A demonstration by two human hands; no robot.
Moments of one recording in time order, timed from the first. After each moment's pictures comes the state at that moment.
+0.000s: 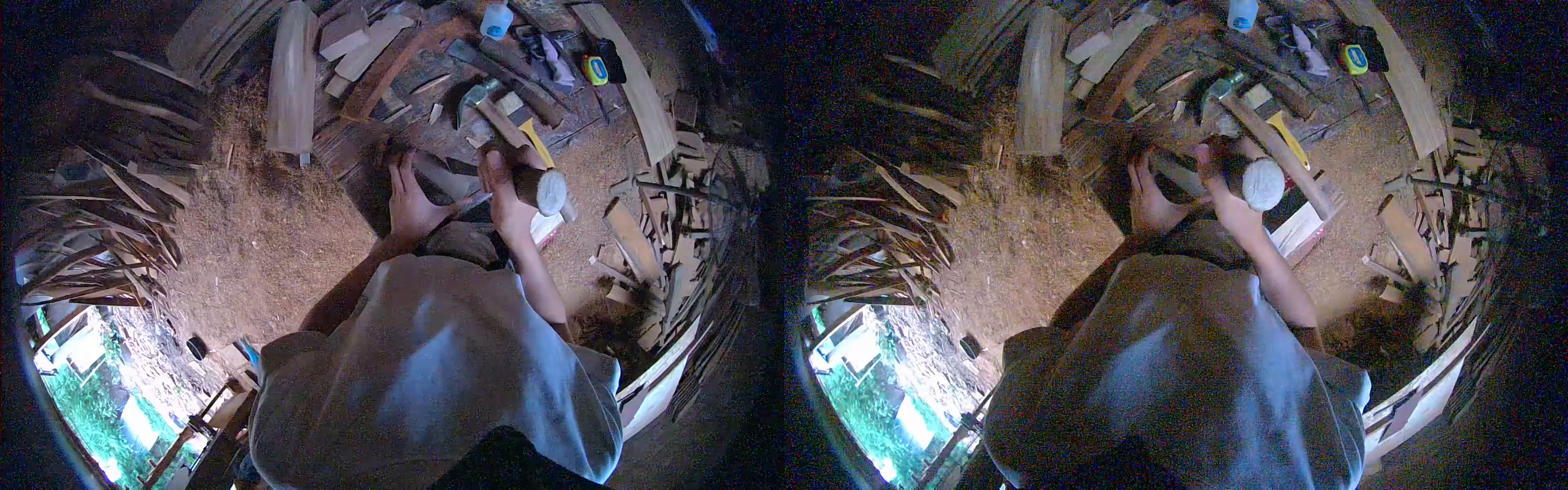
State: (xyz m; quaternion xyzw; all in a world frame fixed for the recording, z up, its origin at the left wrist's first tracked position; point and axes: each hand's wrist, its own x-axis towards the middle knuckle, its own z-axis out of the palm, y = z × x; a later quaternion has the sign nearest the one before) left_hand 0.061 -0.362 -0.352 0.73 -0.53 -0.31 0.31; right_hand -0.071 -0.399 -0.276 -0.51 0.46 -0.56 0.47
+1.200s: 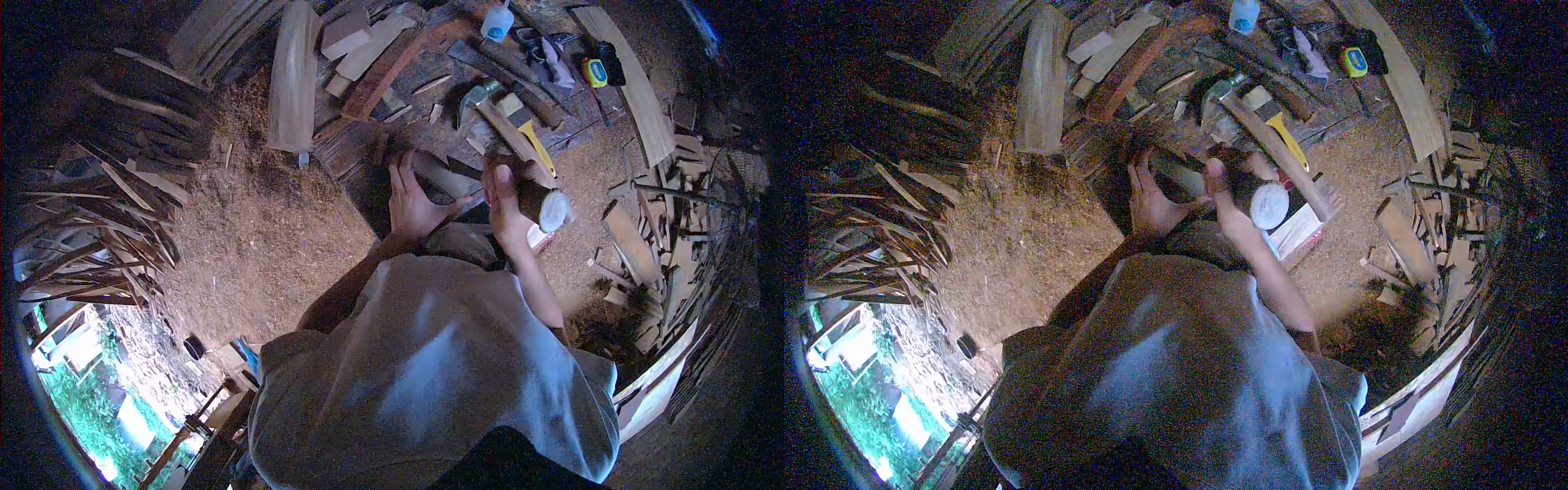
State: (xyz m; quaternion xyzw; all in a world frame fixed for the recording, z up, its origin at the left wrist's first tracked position) left_hand 0.061 -0.362 -0.339 0.71 -0.57 -0.28 0.32; right_hand -0.085 -0.389 -0.279 -0.47 0.48 -0.54 0.51
